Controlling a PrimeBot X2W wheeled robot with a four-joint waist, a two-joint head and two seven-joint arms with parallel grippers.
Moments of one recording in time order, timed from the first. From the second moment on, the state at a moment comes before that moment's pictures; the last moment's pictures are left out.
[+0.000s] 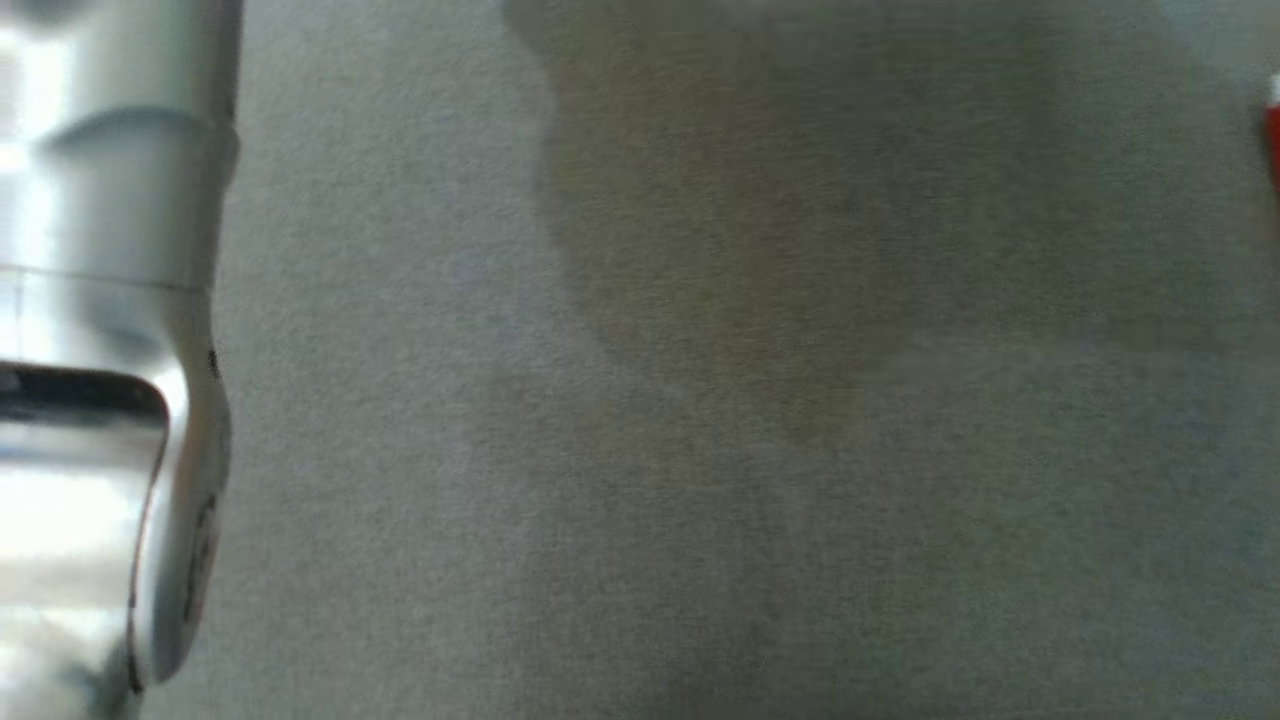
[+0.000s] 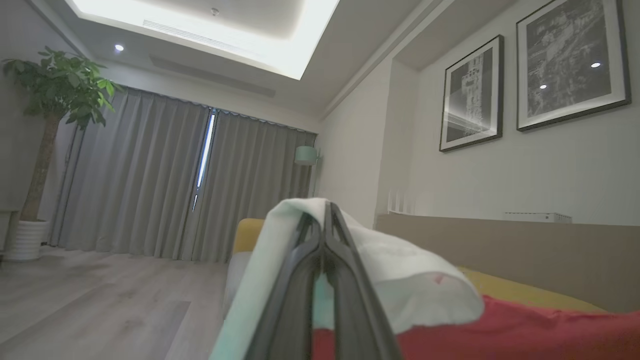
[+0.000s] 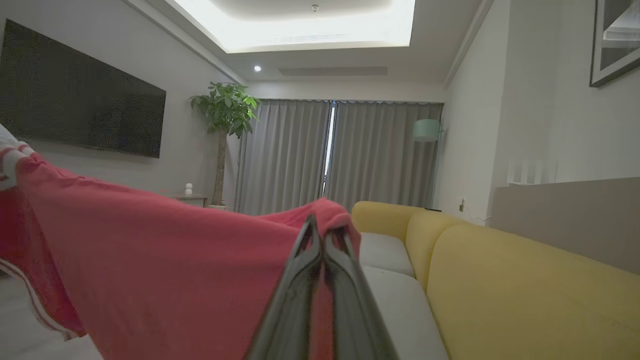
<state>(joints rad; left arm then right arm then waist) -1.46 0.07 -0.23 0.76 -0.48 -0.12 -0.23 -1.28 -0.59 0.53 0.54 0.67 0.12 -0.26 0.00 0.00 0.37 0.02</state>
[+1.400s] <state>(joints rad) 0.13 0.19 -0.39 -0.05 -0.69 0.15 -0.07 0.02 -0.58 0.38 0.26 0.68 0.12 -0.26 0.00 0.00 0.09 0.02</state>
